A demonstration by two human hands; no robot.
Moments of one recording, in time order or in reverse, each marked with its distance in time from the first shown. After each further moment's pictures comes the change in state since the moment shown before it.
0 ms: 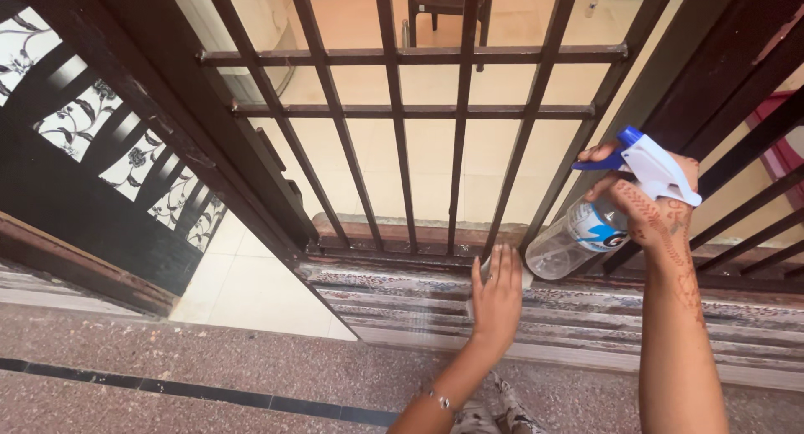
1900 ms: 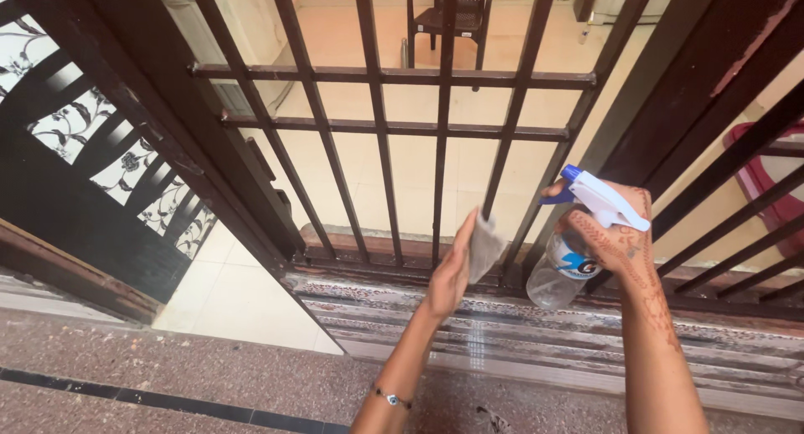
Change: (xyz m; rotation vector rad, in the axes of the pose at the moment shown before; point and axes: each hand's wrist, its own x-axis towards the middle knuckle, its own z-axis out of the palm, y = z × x) left_hand 0.073 -0.057 -0.102 -1.827 -0.240 -0.208; right_hand 0.002 -0.005 -0.004 -0.399 -0.135 0.107
